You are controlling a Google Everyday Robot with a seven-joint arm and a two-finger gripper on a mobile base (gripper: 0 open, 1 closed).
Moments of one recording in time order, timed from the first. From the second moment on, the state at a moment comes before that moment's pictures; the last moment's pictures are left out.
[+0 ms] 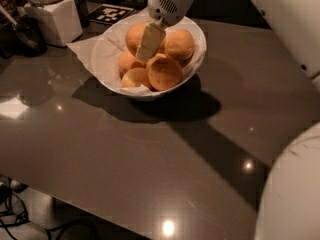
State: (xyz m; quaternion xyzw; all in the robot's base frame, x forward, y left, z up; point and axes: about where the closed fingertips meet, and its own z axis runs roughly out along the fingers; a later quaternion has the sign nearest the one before) arm 0.615 0.027 0.957 -0.62 0.75 0.12 0.20
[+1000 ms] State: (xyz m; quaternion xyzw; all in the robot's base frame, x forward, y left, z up) arm 0.566 0.001 0.986 -0.64 0.70 0.15 0.28
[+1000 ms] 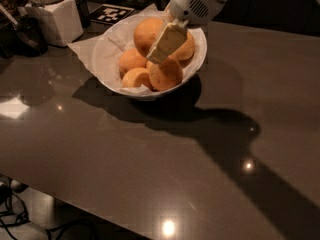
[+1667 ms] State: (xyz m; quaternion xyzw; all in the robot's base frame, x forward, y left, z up) arm 0.518 -0.009 1.016 -0.64 0.68 0.15 0.32
